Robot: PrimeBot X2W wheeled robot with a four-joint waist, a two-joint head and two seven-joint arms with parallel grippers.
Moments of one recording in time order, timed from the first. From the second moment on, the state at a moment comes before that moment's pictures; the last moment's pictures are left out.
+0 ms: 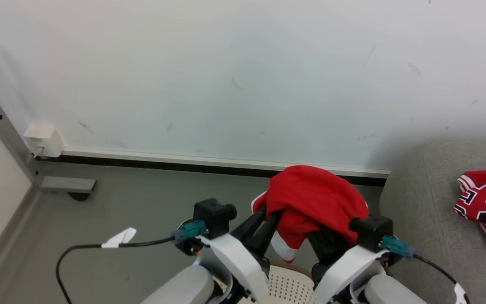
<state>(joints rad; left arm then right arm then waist) -0.55 0.17 -0.86 0.35 -0.72 0.00 -0.21 -0.50 -0.08 0.73 0.61 0.71 0.13 -0.26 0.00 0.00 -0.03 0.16</state>
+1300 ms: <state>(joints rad) -0.51 0.23 -0.87 0.29 -0.70 0.01 -0.24 -0.41 -0.31 0.34 0.29 0.48 0.13 -0.26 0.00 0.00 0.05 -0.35</state>
